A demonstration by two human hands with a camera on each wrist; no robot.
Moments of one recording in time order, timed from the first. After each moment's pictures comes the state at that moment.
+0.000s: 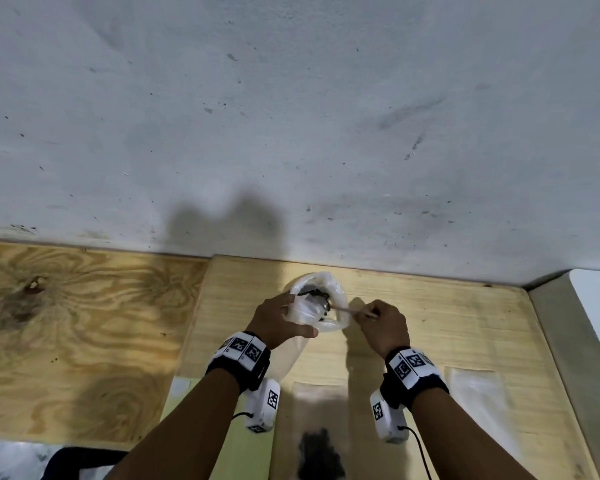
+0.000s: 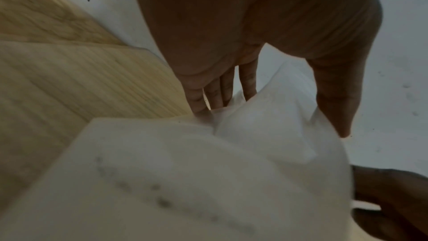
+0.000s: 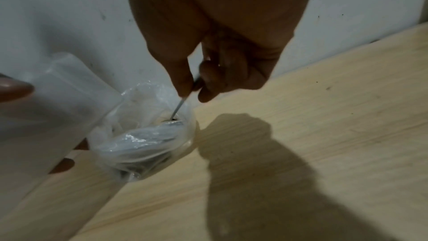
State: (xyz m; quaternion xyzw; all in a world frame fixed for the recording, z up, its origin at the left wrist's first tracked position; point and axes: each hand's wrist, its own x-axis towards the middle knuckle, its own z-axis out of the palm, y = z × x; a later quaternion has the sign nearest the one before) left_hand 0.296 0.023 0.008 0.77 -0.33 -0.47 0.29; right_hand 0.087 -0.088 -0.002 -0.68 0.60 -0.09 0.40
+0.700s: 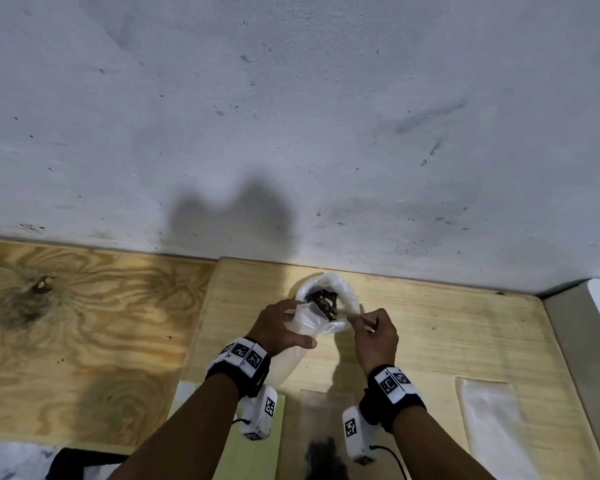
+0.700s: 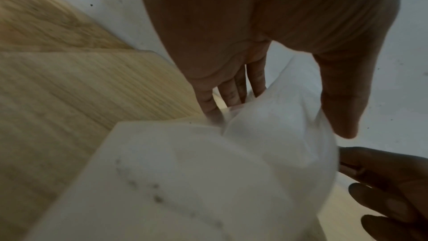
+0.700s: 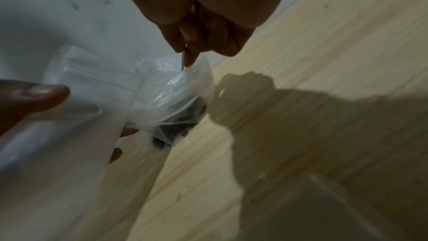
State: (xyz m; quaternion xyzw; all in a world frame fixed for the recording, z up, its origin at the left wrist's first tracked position) left_hand 0.309 0.031 0.000 0.75 -0.36 -0.47 0.31; right_hand 0.121 -0.053 -0.021 -0.54 0.64 -0.30 0.45
